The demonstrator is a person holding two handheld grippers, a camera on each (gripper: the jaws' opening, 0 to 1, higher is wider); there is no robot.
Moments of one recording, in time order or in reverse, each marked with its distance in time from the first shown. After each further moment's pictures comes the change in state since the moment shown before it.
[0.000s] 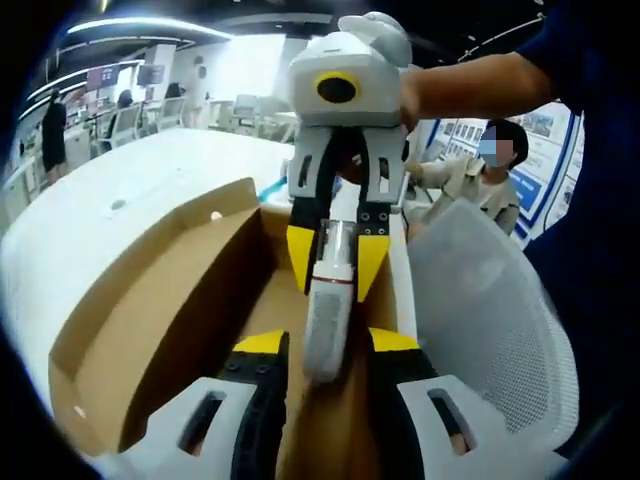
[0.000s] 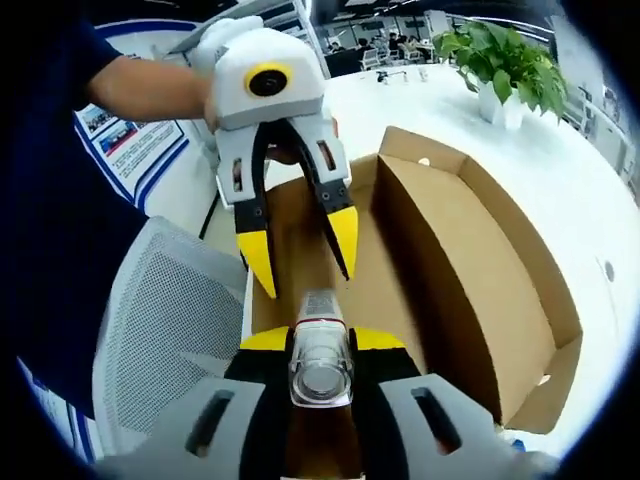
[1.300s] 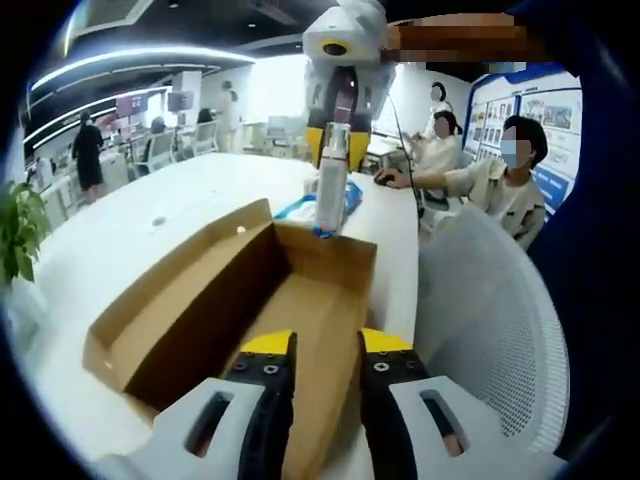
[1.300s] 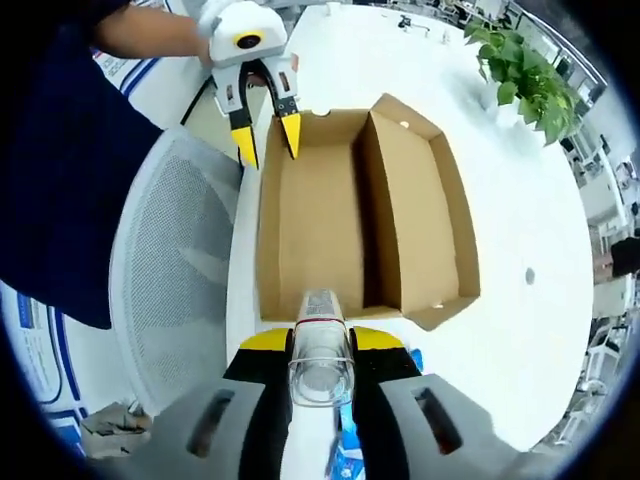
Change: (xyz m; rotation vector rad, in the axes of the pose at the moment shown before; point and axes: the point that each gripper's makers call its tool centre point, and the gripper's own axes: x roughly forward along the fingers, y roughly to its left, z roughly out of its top) left arm -0.039 -0.029 -0.003 0.020 -0.094 0.197; right arm -0.134 0.002 -0.025 -0.181 0.422 -0.153
